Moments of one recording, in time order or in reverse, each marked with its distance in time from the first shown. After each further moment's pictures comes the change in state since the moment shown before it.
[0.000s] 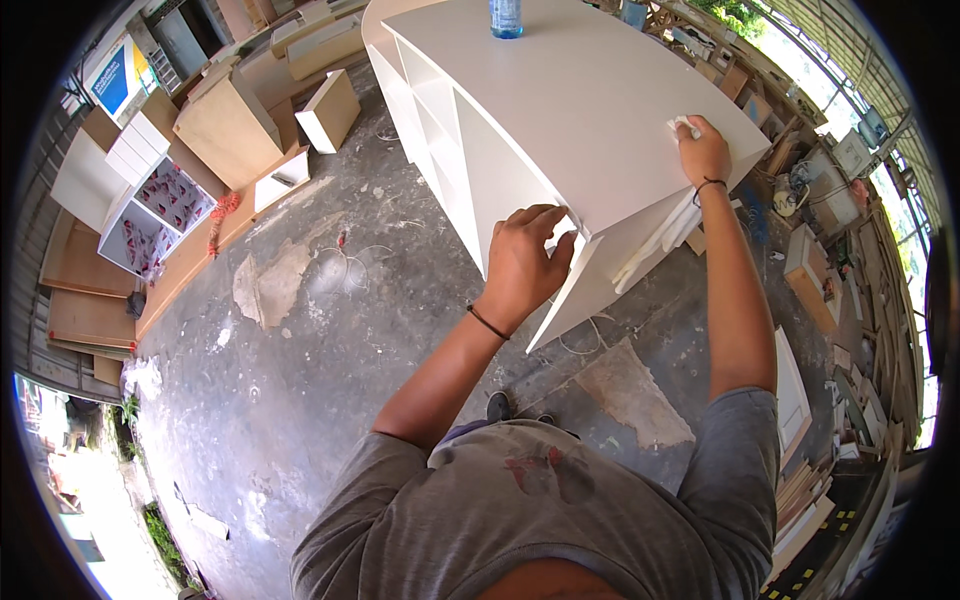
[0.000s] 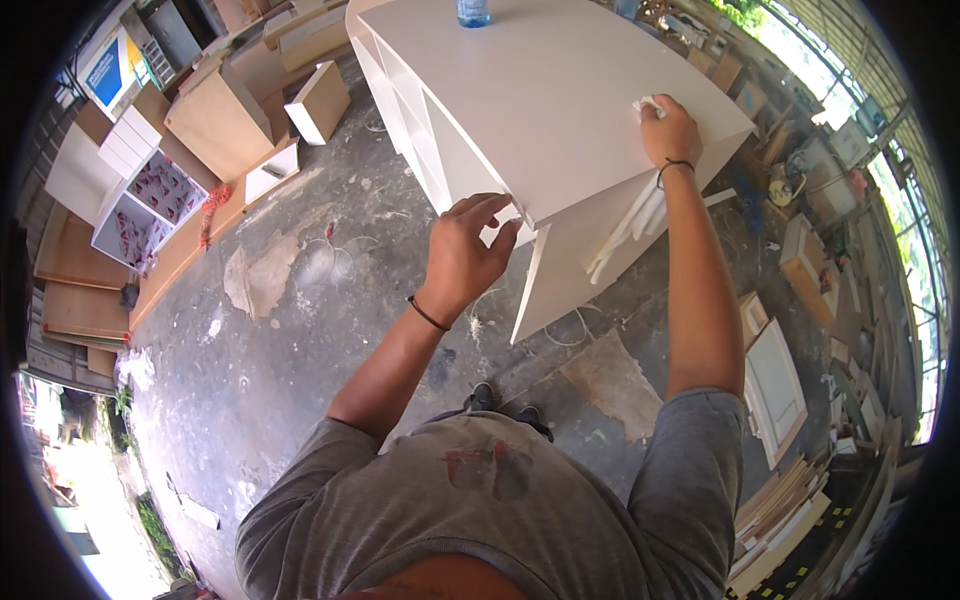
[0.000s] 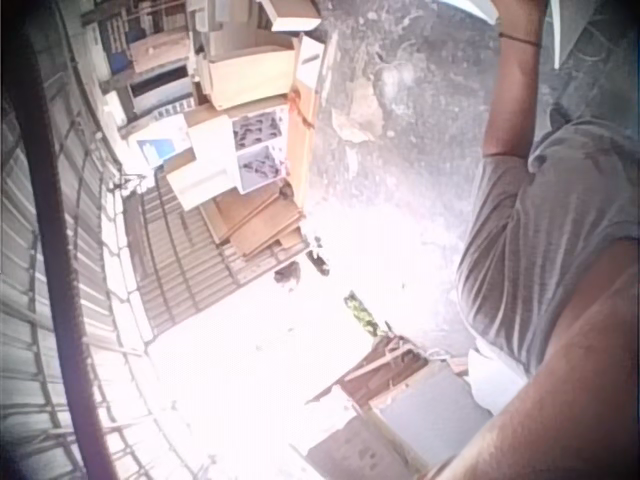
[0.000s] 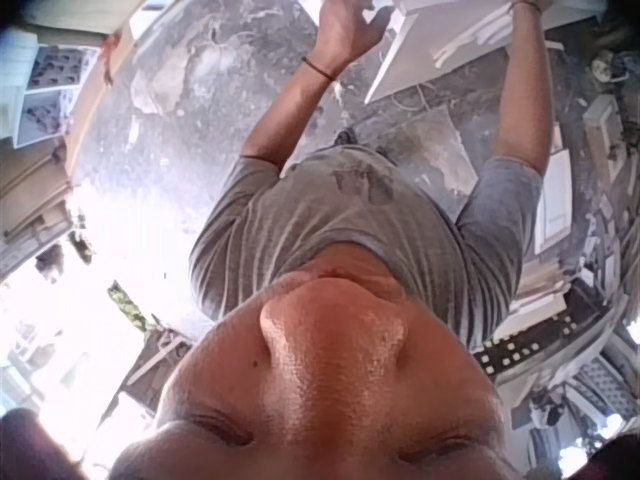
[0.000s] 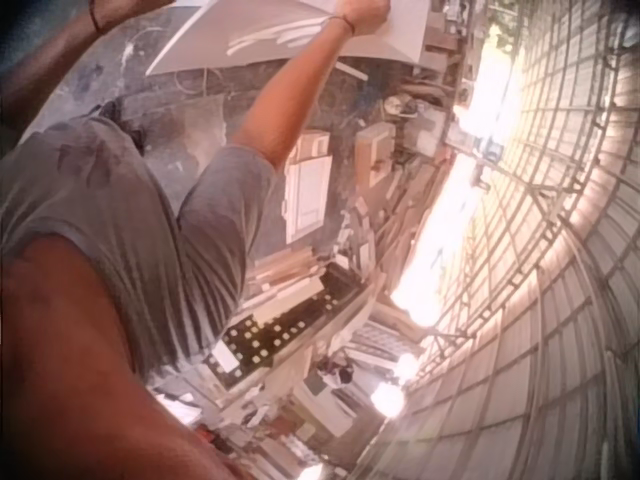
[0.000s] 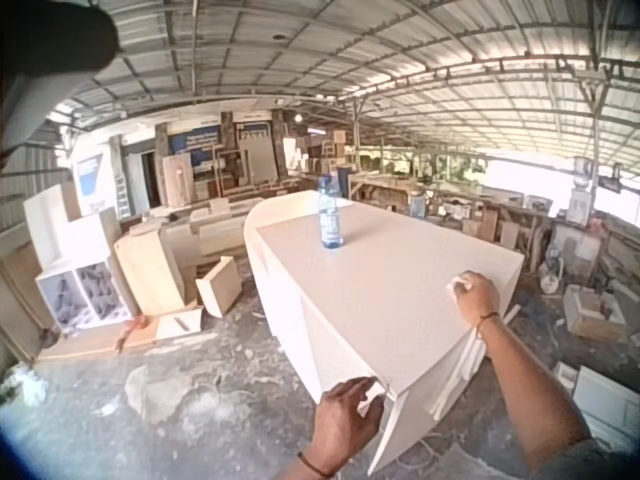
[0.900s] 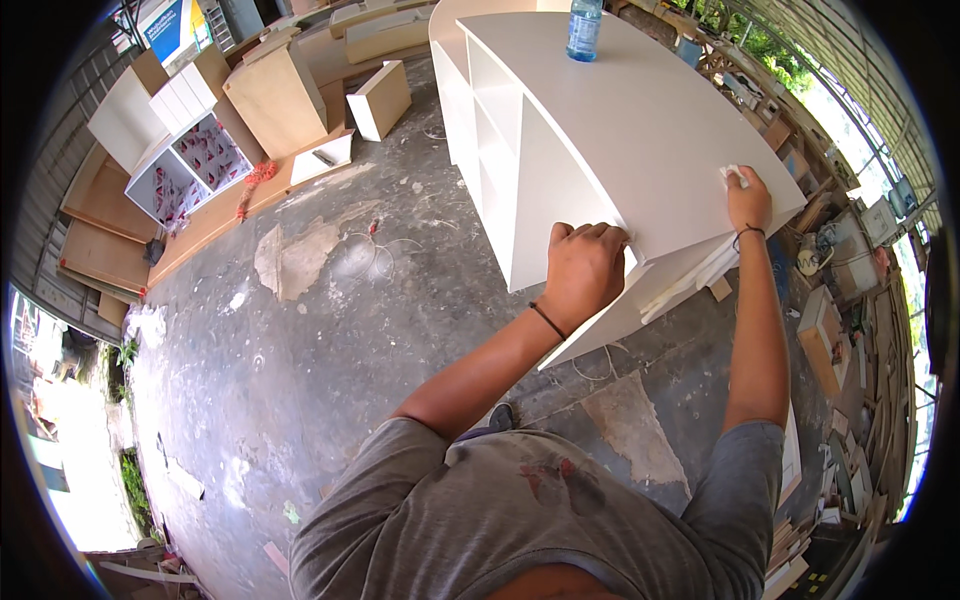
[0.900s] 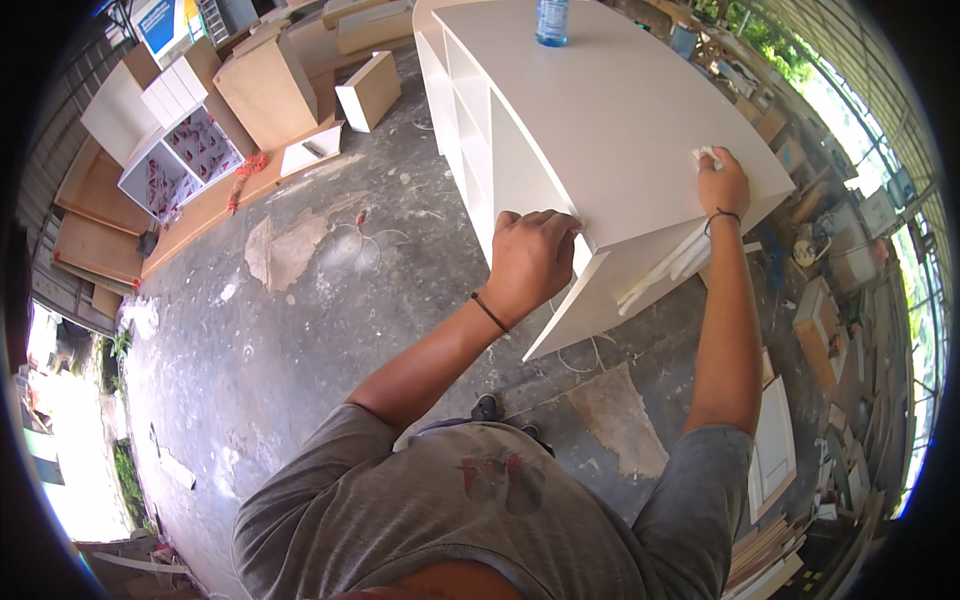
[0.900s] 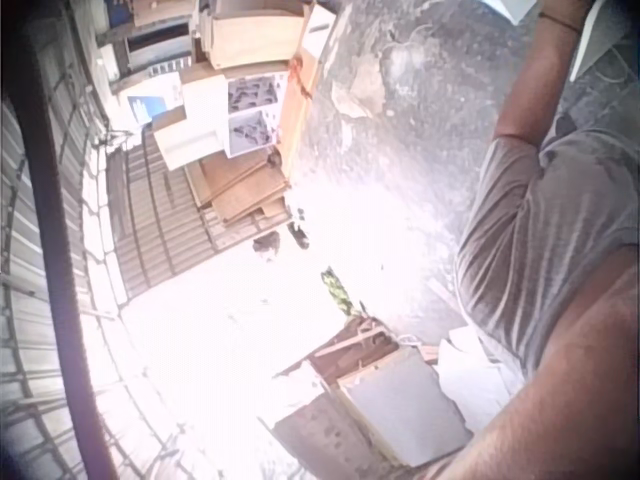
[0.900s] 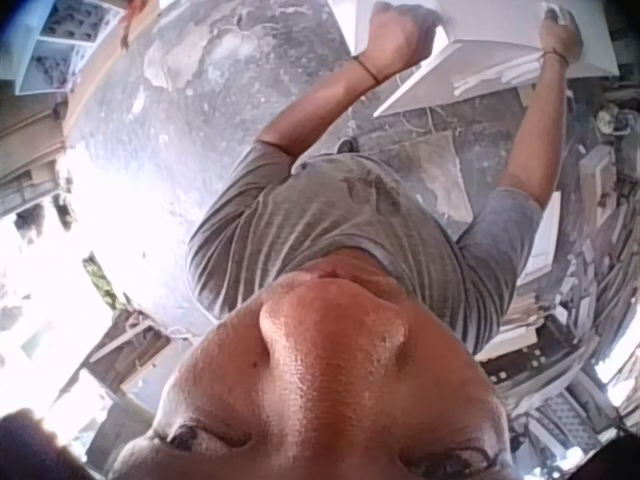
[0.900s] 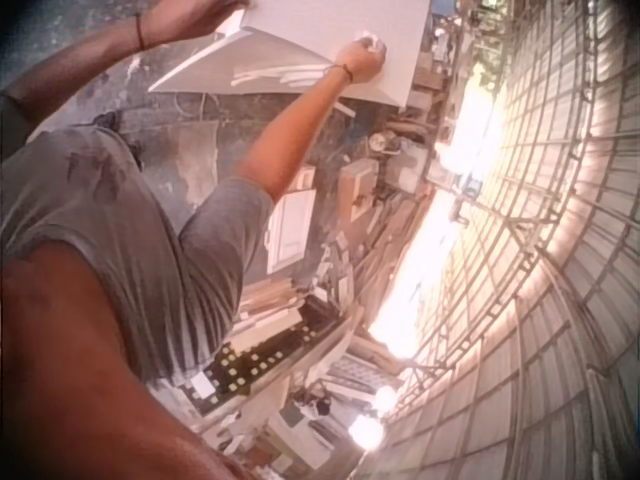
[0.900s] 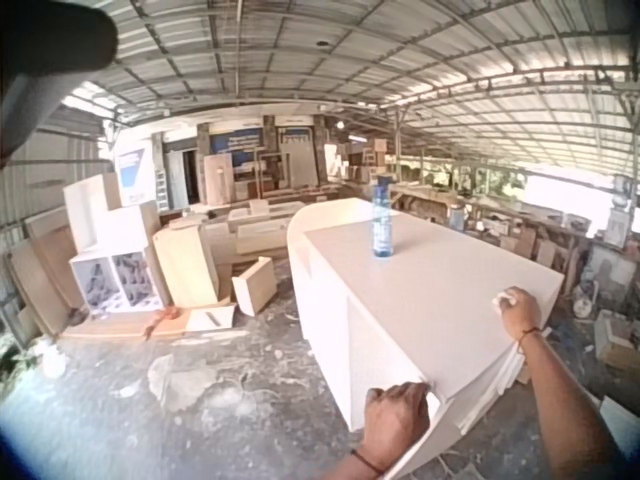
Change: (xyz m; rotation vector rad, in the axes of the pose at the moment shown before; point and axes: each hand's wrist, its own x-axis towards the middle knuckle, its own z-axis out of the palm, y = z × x) left_hand 0.002 -0.006 0.005 0.255 -0.008 0.021; right_hand 0.001 0.004 0.003 -0.039 0.030 -0.042
